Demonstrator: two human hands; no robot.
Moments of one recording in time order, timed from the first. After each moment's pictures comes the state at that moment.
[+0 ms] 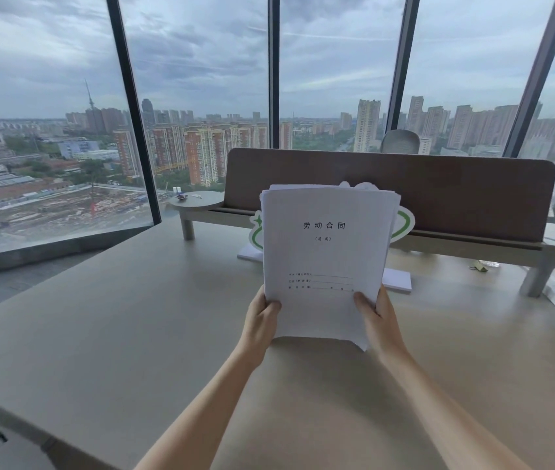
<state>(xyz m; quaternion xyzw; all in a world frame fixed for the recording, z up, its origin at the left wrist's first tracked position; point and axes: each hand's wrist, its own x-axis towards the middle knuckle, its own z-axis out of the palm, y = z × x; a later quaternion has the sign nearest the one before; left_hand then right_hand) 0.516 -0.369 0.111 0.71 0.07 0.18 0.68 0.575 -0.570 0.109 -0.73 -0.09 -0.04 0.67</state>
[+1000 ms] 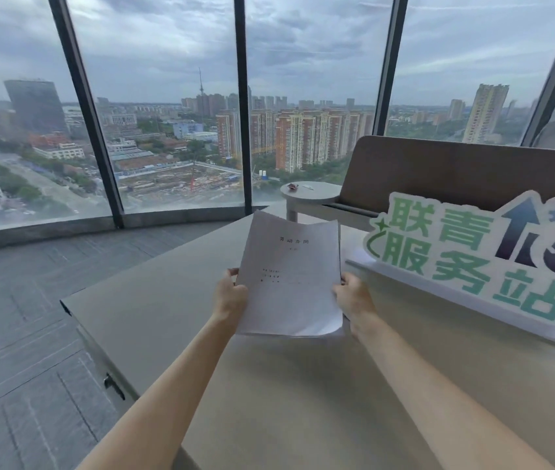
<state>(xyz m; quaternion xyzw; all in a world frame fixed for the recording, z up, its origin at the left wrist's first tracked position) 0.493 -0.108 0.107 0.71 0.37 0.29 0.53 0.612 -0.288 0.117 -0.78 -0.13 0.14 0.59</state>
